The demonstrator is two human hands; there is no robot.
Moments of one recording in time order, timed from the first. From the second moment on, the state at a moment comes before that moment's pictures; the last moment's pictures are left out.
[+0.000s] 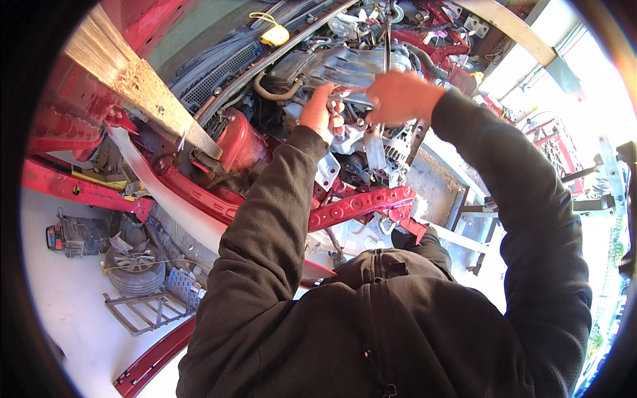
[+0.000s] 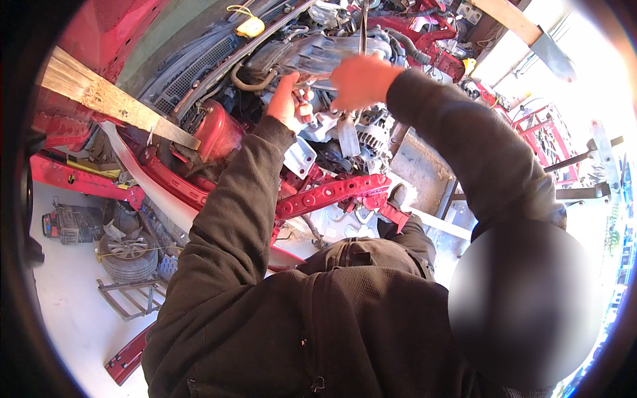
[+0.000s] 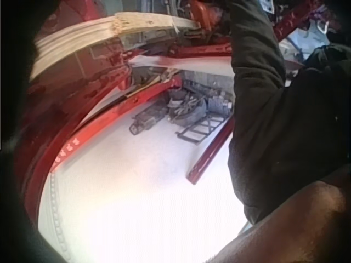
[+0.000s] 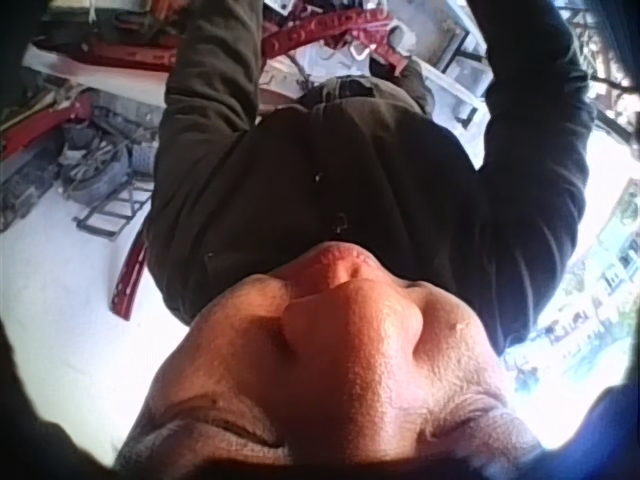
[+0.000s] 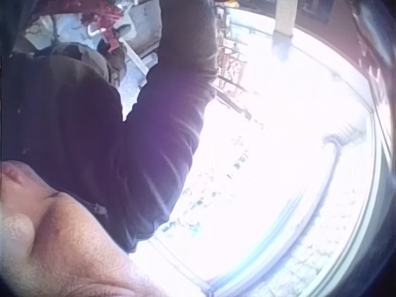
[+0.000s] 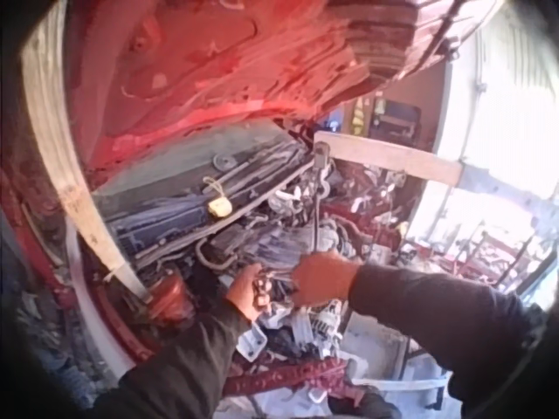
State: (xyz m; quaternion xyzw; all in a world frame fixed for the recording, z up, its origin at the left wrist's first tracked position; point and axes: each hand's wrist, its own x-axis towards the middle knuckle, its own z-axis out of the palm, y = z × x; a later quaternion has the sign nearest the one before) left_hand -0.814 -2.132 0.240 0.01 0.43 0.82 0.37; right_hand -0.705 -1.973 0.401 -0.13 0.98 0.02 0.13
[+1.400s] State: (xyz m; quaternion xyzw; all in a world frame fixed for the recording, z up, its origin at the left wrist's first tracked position) left_hand -0.813 -2.137 0.240 0.02 0.43 0.81 0.39; right_hand -0.703 -1.988 0.405 -0.10 0.98 0.00 0.17
